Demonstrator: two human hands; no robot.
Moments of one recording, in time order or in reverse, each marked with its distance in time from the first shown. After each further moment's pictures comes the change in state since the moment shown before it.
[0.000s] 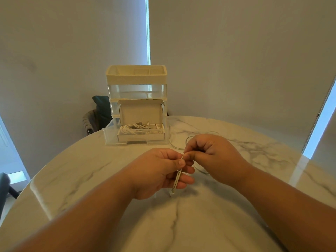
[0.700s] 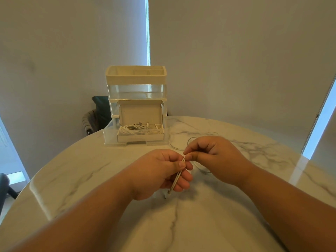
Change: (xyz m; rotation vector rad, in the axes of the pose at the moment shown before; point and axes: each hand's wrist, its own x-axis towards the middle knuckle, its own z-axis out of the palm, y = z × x) left_hand -0.003 0.003 0.003 0.133 -0.011 0.013; right_hand 0.000 0.009 -0.006 0.063 -0.025 0.008
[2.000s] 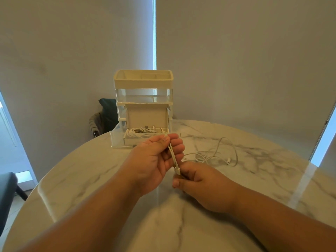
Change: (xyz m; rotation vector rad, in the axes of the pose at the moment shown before) left_hand 0.004 0.011 -0.012 -0.651 0.258 0.266; right_hand -0.014 -0.020 0.044 -0.029 -0.276 0.048
